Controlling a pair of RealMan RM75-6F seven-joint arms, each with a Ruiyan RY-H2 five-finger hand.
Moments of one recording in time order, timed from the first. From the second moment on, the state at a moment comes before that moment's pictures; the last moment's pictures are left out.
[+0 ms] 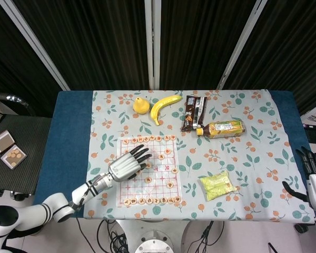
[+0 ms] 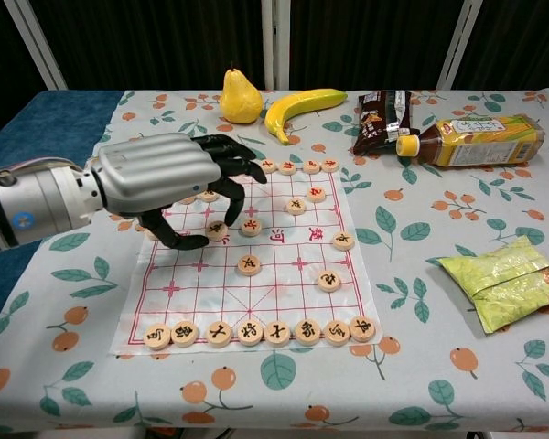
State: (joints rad) left arm -0.83 -1.70 0.02 -1.12 1.72 1.03 0.06; right arm 0.04 -1.18 0.07 -1.36 -1.52 1.54 0.33
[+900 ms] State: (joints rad) left arm -0.84 -1.77 0.04 -1.04 1.70 1.02 0.03; right arm 0.03 -1.18 0.07 -1.36 -1.53 1.55 0.34
